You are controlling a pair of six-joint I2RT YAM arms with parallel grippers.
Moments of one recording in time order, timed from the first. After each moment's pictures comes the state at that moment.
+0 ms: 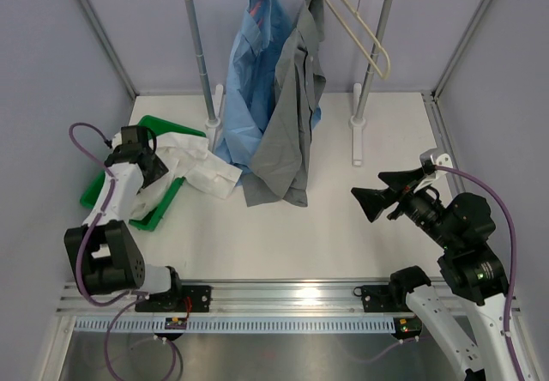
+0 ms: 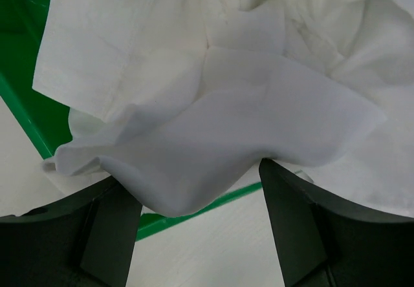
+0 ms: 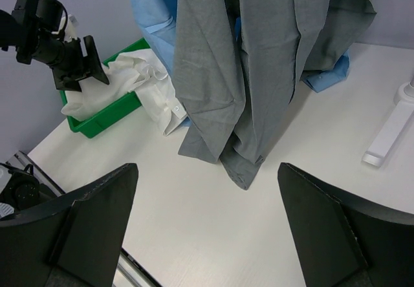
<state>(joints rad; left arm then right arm) 0.16 1.36 1.02 -0.68 -0.32 -0.52 0.31 0.44 0.90 -0.49 -0.34 0.27</state>
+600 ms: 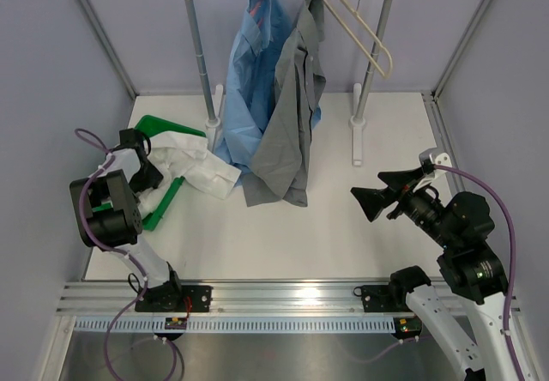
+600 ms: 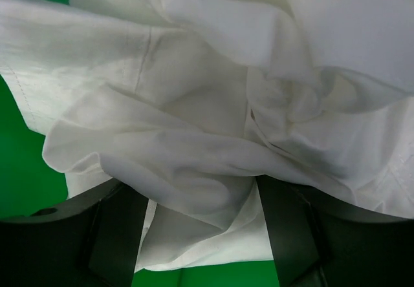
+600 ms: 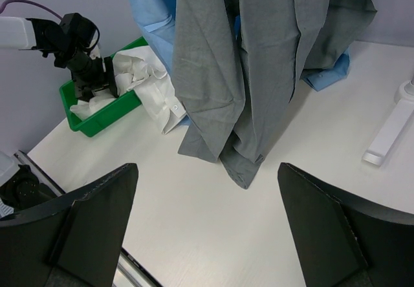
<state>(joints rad) 0.29 1.74 1.10 -0.60 -0.31 -0.49 0.31 0.44 0.90 -0.49 -0.34 0.27</state>
